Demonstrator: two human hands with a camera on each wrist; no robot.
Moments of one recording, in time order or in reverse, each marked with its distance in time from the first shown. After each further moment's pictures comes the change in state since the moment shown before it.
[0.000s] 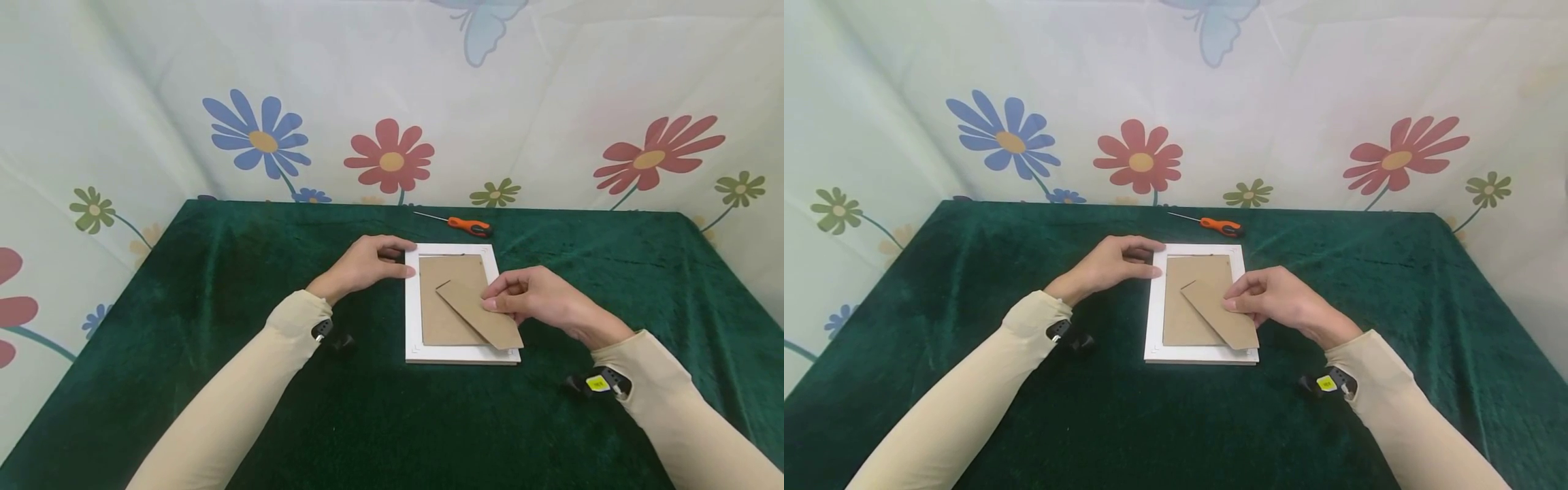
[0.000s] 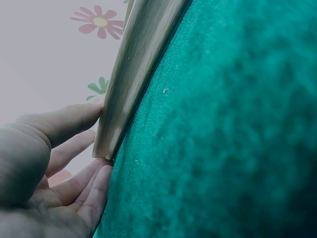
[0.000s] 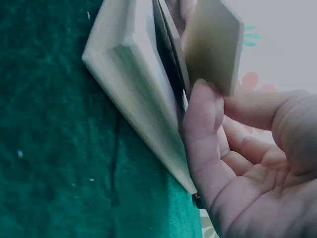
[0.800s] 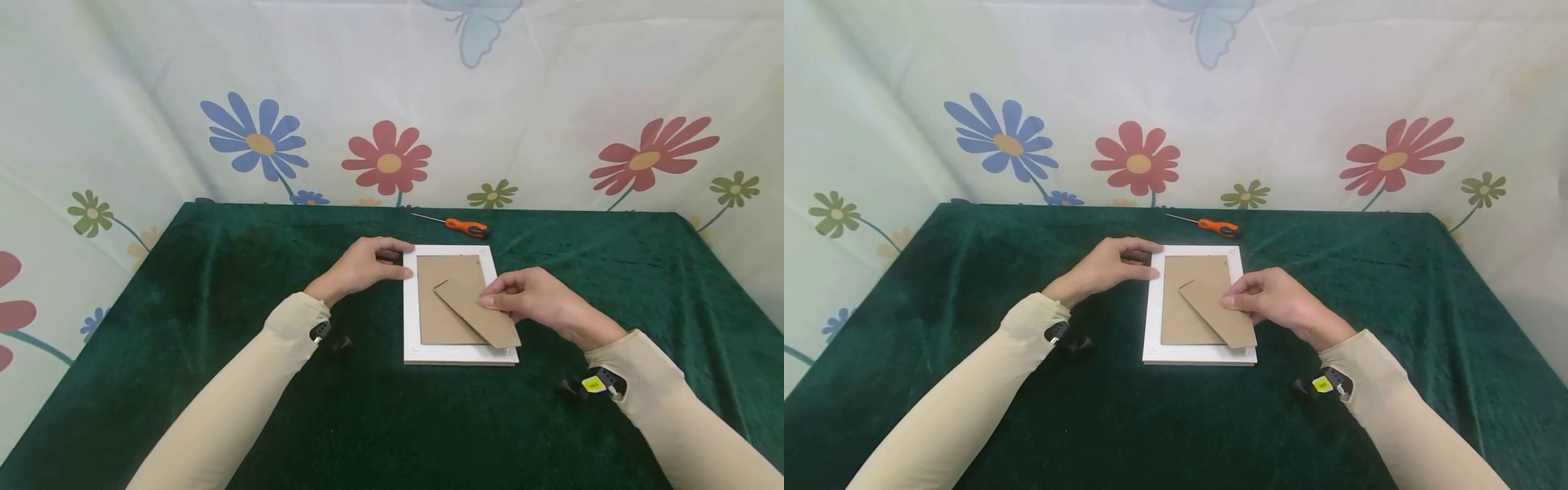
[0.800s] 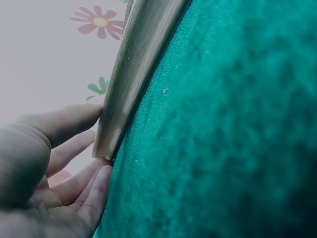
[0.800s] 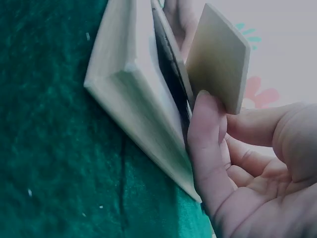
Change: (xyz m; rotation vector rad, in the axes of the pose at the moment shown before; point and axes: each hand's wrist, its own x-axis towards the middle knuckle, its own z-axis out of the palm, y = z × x) left_hand -0.001 0.001 0.000 0.001 0.001 -0.004; right_hand 0.003 0.001 0.004 0.011 0.052 0.055
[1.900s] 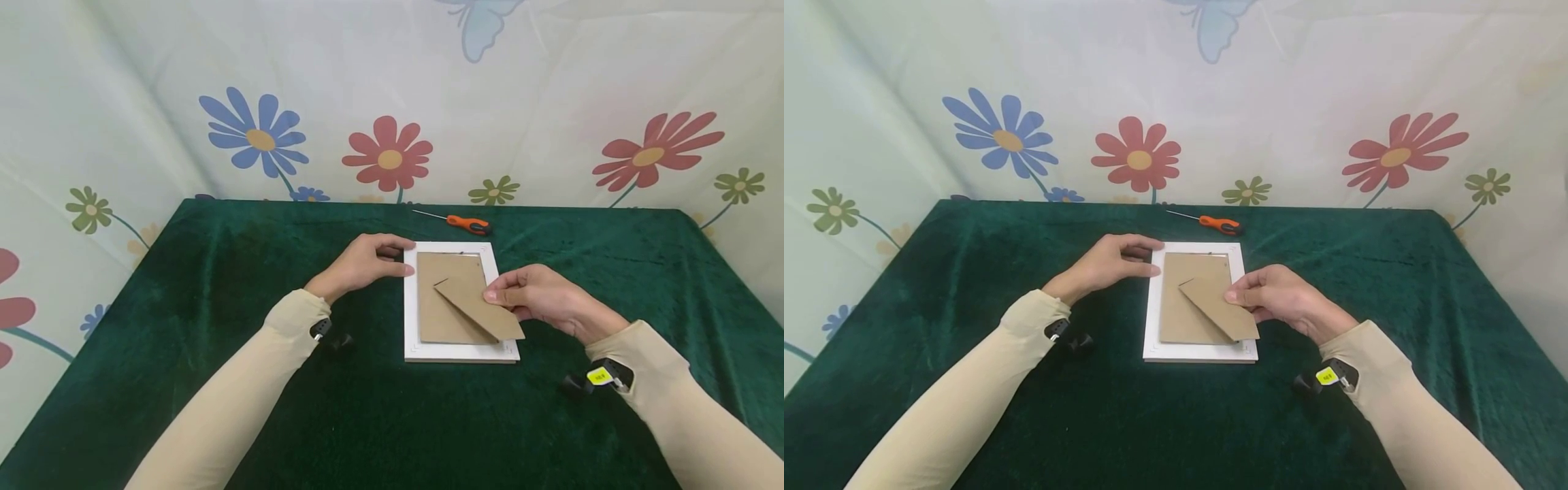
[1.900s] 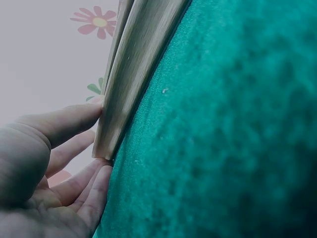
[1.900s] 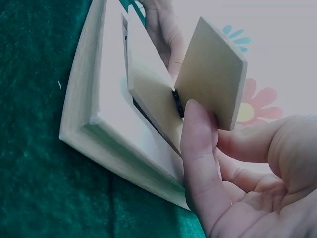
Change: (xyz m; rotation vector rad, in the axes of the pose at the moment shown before) left_hand 0.002 -0.002 0.000 0.011 -0.003 0.019; right_hand 0.003 -0.001 -0.004 0.209 -0.101 0.066
